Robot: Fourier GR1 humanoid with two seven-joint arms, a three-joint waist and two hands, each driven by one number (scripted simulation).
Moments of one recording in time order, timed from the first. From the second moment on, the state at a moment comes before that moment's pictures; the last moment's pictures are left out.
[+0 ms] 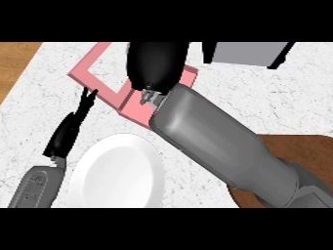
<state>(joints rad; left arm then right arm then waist) -0.23 0.19 -0.02 -1.27 -0.29 -0.07 -0.04 -1.19 -0.01 0.54 -1.12 1.13 0.12 1.16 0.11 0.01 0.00</state>
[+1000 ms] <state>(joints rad) -0.16 0.20 0.01 -1.34 -0.28 -0.05 -0.05 -1.14 -0.01 0.40 -0.77 0.80 -0.13 0.99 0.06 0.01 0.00</state>
